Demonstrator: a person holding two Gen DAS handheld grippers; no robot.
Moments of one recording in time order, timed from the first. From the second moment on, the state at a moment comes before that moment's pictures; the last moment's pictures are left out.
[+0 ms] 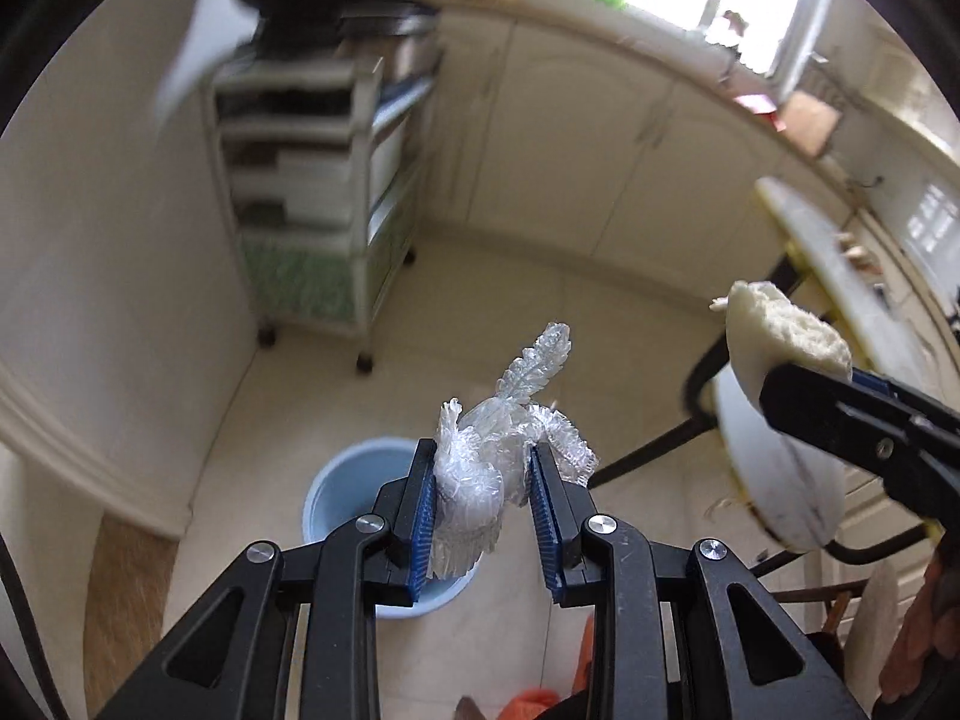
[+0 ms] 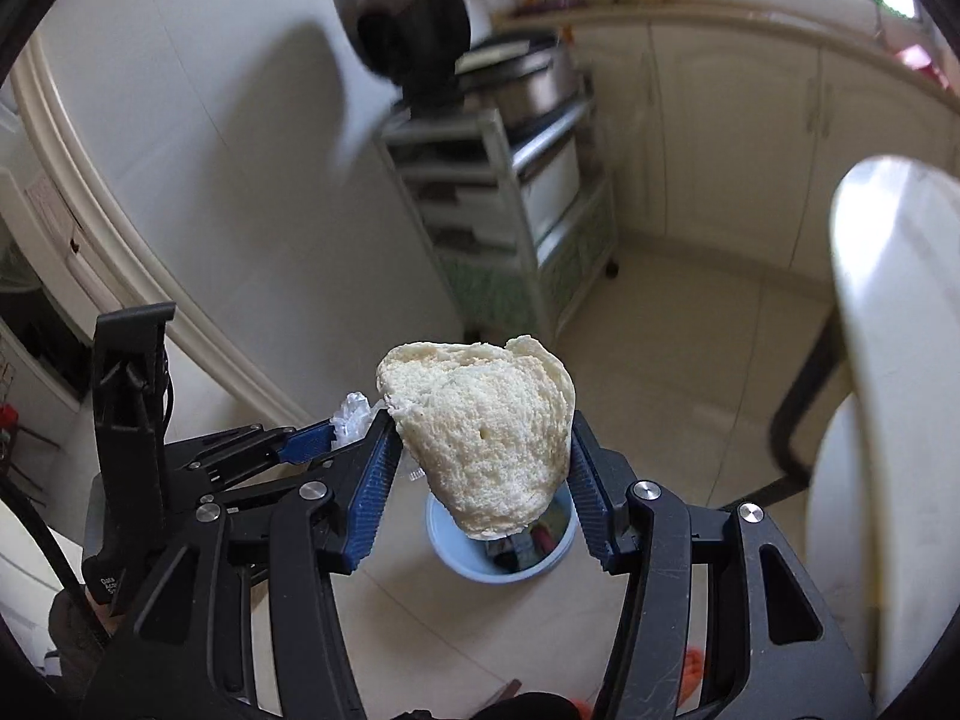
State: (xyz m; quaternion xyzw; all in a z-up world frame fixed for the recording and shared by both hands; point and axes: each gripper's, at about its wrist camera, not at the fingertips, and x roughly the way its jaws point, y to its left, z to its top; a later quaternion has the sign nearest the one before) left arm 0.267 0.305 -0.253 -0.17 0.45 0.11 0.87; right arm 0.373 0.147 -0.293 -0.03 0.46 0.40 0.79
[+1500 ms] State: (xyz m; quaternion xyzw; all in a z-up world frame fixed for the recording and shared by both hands) left arm 0.268 0.195 -0.130 -0.10 0.35 0.13 0.92; right arm 0.392 0.097 -0.209 0.01 0.39 0.36 0.85
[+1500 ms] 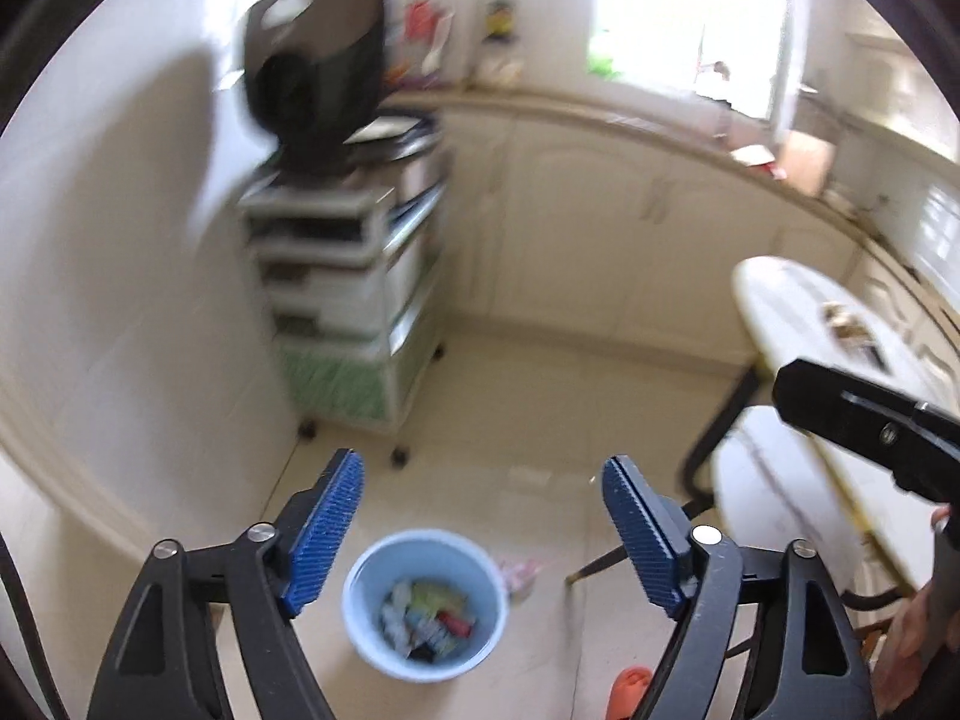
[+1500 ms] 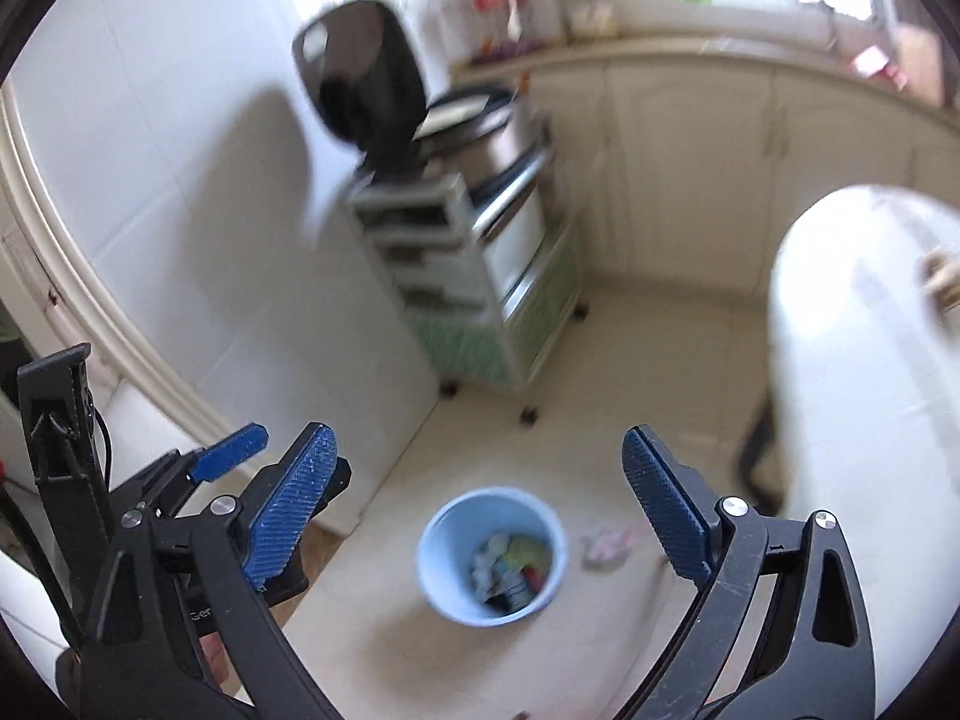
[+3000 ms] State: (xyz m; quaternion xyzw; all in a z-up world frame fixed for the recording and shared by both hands) left arm 0.731 -0.098 -0.194 0.08 0.44 -0.11 0.89; right arm 0.626 -0.217 -0.259 0.07 0.47 0.10 0.87
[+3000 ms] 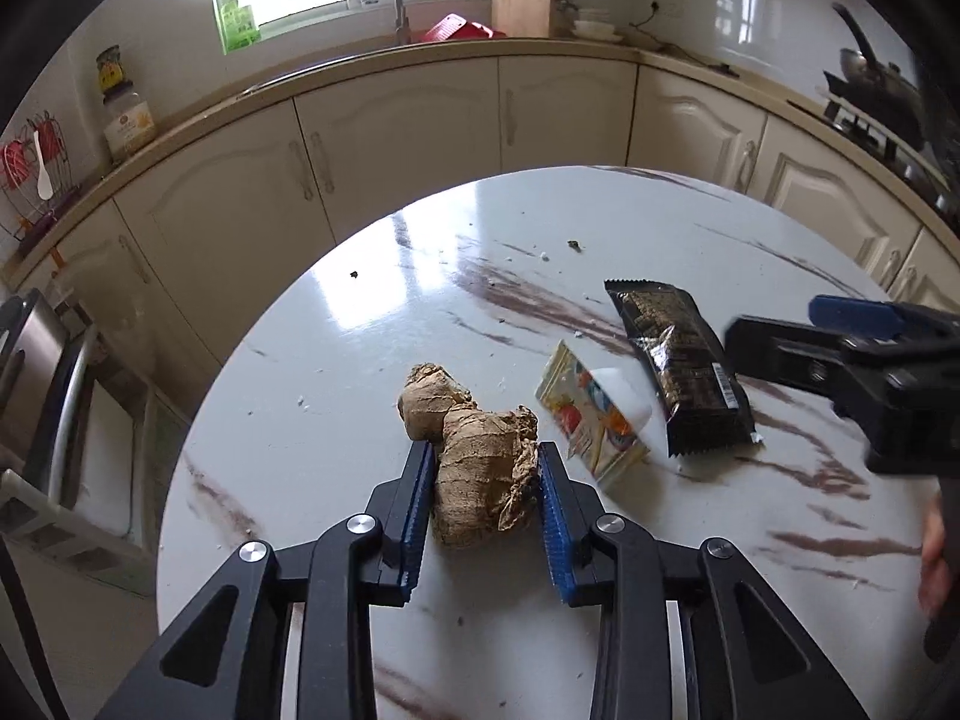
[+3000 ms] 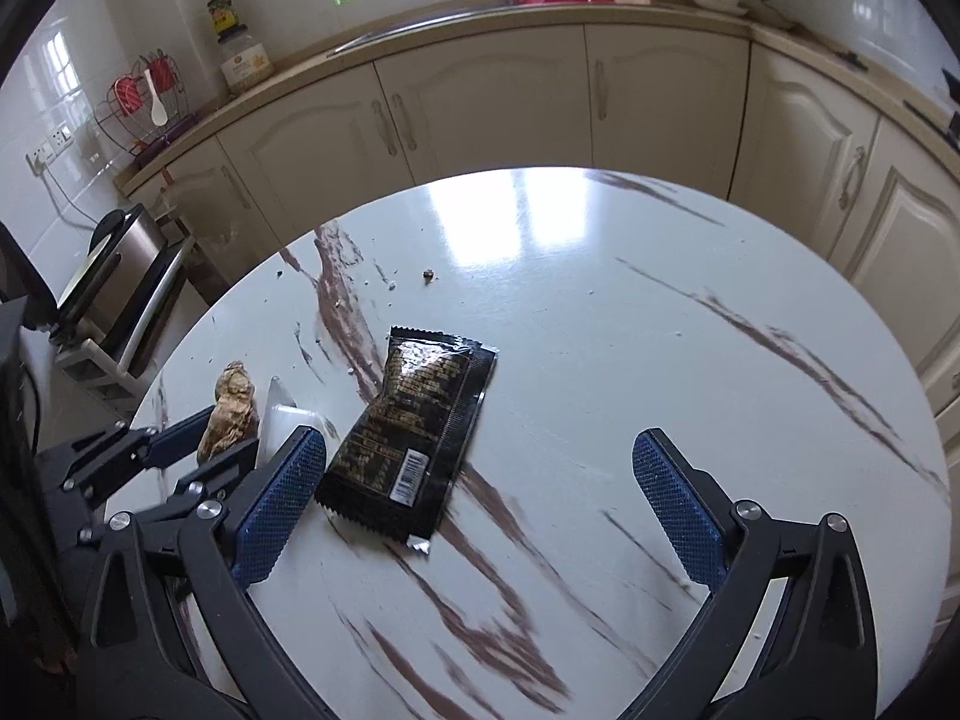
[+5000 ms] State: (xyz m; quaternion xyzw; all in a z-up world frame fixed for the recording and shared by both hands) left arm 0.293 0.267 -0.214 -0.12 0.41 0.07 0.90; right arm 0.391 0.128 -0.260 -0.01 0.45 0.43 0.78
